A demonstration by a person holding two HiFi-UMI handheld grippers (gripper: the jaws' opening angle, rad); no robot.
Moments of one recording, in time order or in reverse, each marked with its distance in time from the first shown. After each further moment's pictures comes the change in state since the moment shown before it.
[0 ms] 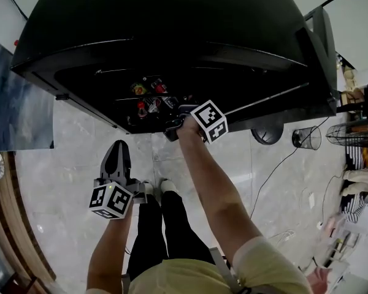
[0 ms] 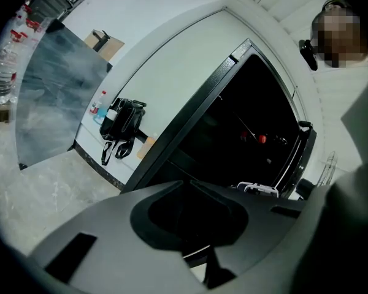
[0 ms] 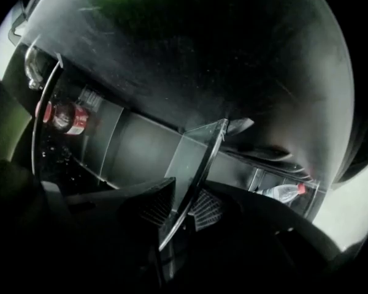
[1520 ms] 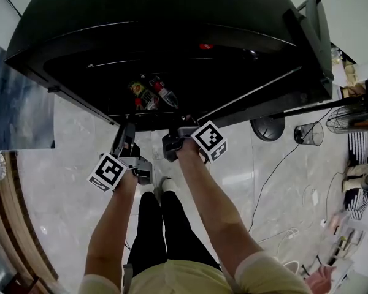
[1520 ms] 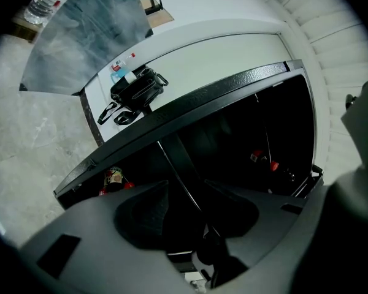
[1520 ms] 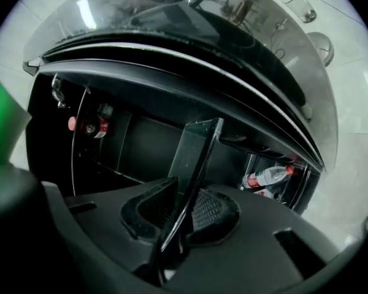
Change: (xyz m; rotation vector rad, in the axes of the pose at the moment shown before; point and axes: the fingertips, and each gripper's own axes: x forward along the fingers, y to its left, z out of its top) left arm 0.055 -0.004 -0.024 -0.439 0.001 -0.101; right arm -0.071 -0.009 -0.023 0.077 0.063 0.063
